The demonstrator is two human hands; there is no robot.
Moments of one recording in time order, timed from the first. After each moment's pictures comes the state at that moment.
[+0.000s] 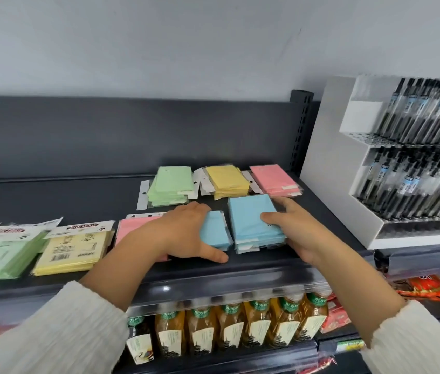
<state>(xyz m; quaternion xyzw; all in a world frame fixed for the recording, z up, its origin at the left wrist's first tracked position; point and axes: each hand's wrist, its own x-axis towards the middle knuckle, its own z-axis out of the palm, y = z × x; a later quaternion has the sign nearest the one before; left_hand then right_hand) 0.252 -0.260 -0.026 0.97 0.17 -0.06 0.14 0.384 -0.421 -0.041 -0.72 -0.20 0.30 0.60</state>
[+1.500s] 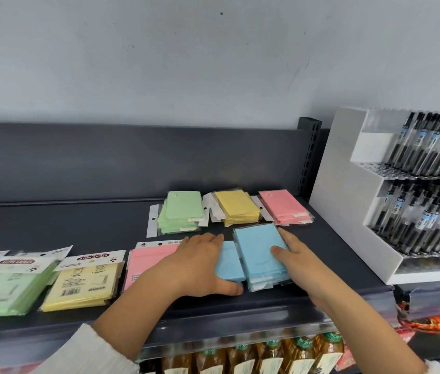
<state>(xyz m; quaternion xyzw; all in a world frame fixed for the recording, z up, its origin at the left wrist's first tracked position) 0.249 -0.263 -0.028 0.98 0.14 -0.04 0.12 0.365 -0.413 -0.040 -0.80 -0.24 0.24 0.50</state>
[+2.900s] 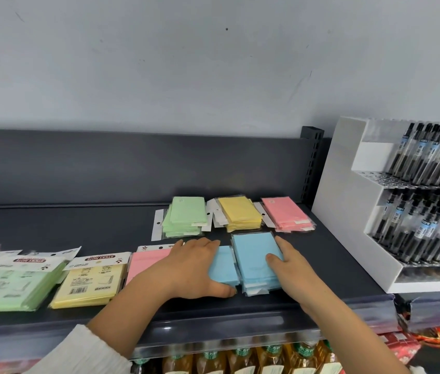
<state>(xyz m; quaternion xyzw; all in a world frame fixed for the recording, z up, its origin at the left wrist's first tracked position) 0.243 -0.253 -0.033 0.98 0.15 -0.03 0.10 0.369 -0.403 -0.056 -0.84 -0.27 0.17 0.44</state>
